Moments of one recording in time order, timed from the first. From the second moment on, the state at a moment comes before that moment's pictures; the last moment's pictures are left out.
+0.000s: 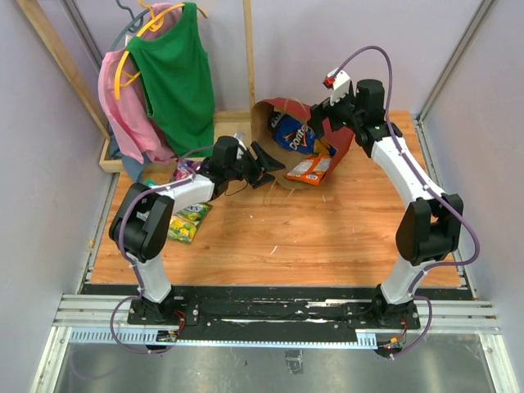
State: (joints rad) left arm -0.47 1.79 1.10 0.24 0.42 -1.13; right arm 0.22 1.74 1.59 -0.18 -0.40 -0.30
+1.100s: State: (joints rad) left arm -0.57 2.05 1.26 0.29 0.40 -1.29; right arm 0.22 1.73 1.58 -0.17 -0.41 -0.32
